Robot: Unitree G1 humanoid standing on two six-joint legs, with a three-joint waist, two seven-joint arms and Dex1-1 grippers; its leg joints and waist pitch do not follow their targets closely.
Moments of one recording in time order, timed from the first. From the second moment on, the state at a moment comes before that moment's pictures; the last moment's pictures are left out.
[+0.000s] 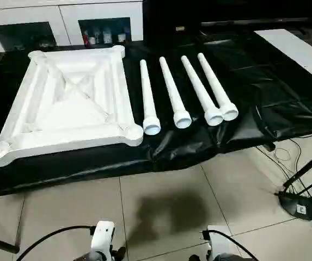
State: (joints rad) left arm -0.17 0.10 -0.04 1.18 -0.06 0.07 -0.21; right arm -0.25 -0.03 0.01 1.28 0.08 0.26 0.14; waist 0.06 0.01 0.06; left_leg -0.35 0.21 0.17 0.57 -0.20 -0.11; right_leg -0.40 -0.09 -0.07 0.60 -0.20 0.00
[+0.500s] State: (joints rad) left arm -0.29 0.08 -0.03 1.33 0.00 0.17 -0.15; right arm -0.28 -0.02 0.03 1.34 -0.01 0.16 0.05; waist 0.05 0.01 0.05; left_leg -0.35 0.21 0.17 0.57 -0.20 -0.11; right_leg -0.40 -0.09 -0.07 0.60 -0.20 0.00
